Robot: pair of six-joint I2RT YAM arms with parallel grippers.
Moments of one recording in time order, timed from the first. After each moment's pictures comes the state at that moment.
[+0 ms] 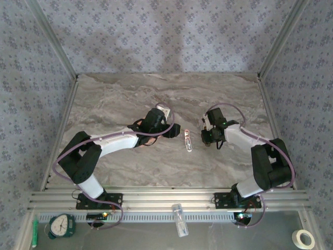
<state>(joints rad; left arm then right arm) -0.79 1.65 0.96 0.05 0.06 -0.48 0.34 1.48 0.81 -0.48 -0.03 0.10</state>
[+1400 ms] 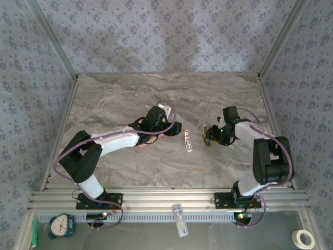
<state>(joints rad) -0.80 1.66 0.99 0.04 0.06 -0.47 0.10 1.54 0.81 -0.52 -0.36 0.40</state>
